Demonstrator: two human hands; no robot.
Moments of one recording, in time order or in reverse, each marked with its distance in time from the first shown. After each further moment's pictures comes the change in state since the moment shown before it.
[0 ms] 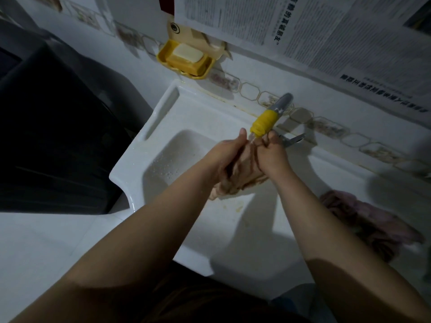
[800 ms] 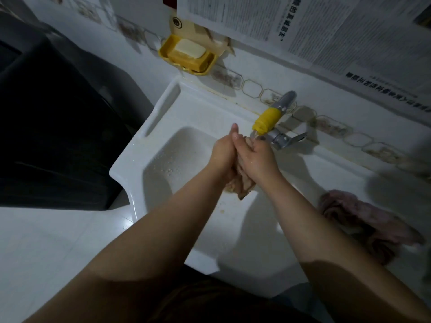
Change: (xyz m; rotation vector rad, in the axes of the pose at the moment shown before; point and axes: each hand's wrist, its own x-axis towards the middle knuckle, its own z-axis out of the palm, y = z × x) left_hand 0.002 -0.010 0.012 -0.280 0.134 0.106; right_hand -0.024 -0.016 0.020 0.167 -0.049 -0.028
